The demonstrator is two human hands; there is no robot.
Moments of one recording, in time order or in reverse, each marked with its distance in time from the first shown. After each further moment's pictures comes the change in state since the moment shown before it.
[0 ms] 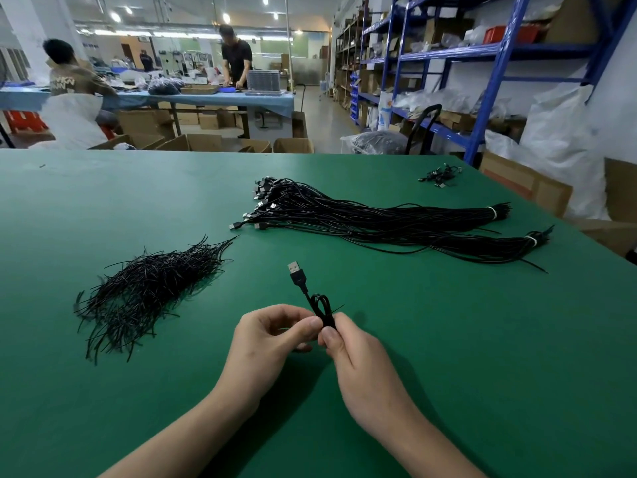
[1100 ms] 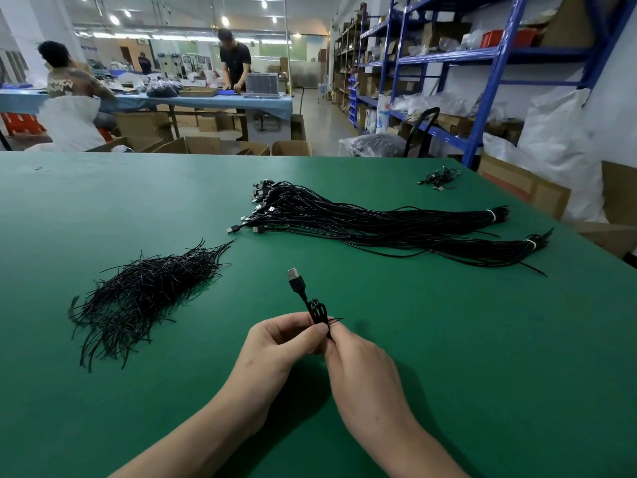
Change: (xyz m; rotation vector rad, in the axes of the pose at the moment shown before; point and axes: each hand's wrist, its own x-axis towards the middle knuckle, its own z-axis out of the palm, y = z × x) left_hand -0.004 0.002 0.010 -0.203 -0.102 -0.058; right_hand 0.000 -0.009 0.001 -0.364 0.056 -0.002
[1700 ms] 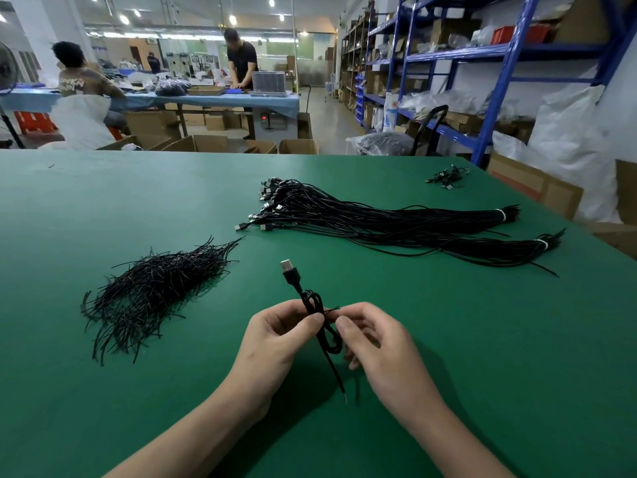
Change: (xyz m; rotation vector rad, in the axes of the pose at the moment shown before) left_hand 0.002 0.006 -0.005 0.036 0.058 0.107; right_hand 0.010 0.015 -0.013 0.715 0.000 0.060
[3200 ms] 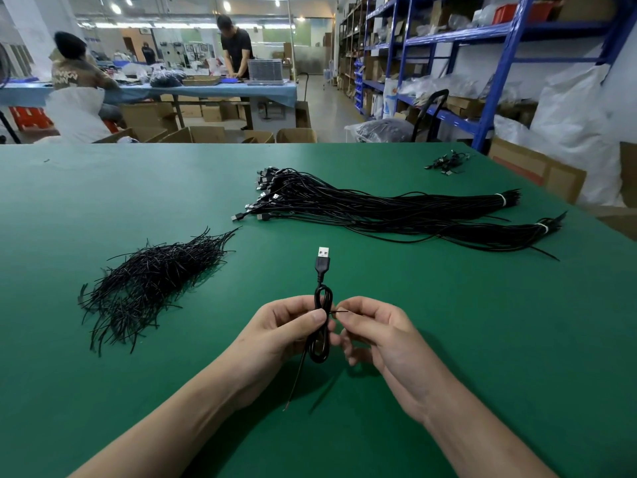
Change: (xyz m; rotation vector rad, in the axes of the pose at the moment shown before) left_hand 0.001 0.004 -0.007 -0.159 -0.302 -0.240; right_hand 0.000 -0.003 -0.010 0.476 -0.131 0.308
